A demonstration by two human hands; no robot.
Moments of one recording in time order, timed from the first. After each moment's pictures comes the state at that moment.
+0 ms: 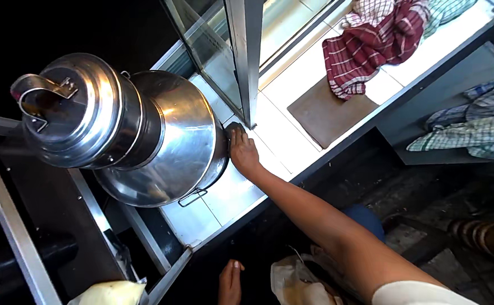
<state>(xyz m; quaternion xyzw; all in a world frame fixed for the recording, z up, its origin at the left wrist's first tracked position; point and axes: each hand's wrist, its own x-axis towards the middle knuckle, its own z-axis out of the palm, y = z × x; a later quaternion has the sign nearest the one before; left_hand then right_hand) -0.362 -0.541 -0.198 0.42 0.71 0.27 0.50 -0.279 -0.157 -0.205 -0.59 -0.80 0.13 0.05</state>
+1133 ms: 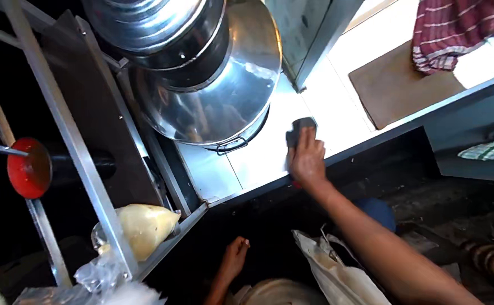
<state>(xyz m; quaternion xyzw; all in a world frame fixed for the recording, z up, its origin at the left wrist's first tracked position) -0.390 -0.585 -0.203 0.32 0.71 0.16 0.61 -0.197 -0.280 -0.215 -0.59 -0.78 0.15 0.09</state>
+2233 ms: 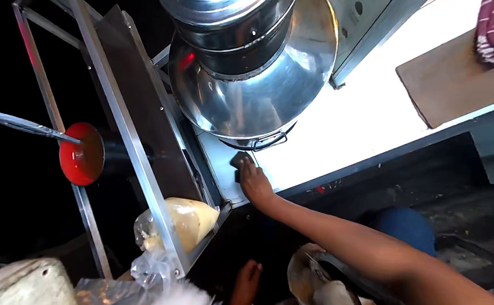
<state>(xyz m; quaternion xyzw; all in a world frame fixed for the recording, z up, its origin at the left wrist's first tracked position) -0.415 -0.654 -0.196 0.28 0.72 0.15 0.62 -0.408 -0.368 -0.207 -0.42 -0.87 0.23 -0.10</state>
